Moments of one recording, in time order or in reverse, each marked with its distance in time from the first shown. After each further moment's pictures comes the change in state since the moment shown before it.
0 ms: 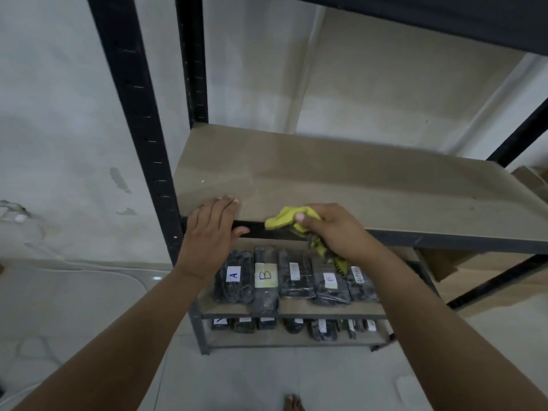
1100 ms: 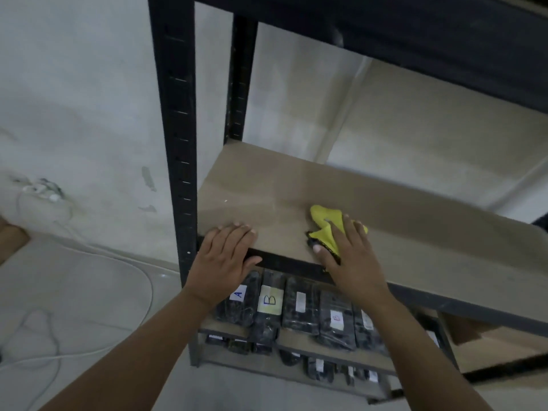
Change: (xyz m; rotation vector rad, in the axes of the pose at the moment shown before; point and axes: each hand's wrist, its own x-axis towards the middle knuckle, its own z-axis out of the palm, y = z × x) left_hand -0.007 0.001 0.004 0.042 0.002 -0.013; right_hand 0.043 0.062 0.006 -0.569 0.154 0.003
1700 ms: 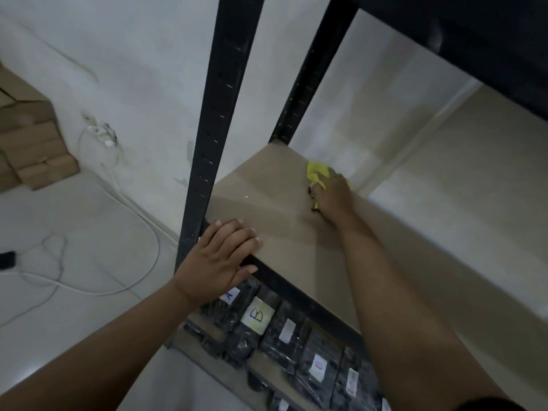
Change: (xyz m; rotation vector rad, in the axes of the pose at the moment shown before) left_hand -0.005 0.009 0.013 0.089 0.027 -0.128; right_hand 0.215 -0.050 0.024 0.201 -0.057 -0.122
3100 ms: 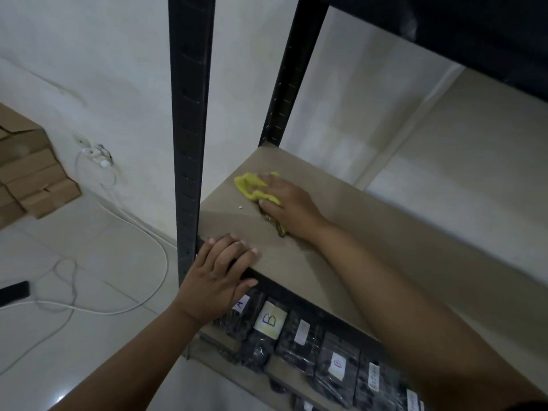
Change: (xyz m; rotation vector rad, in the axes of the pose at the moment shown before) left_hand 0.000 0.001 0.000 -0.047 0.077 0.000; right_hand -0.044 -0.050 0.016 0.010 -0.190 -0.595
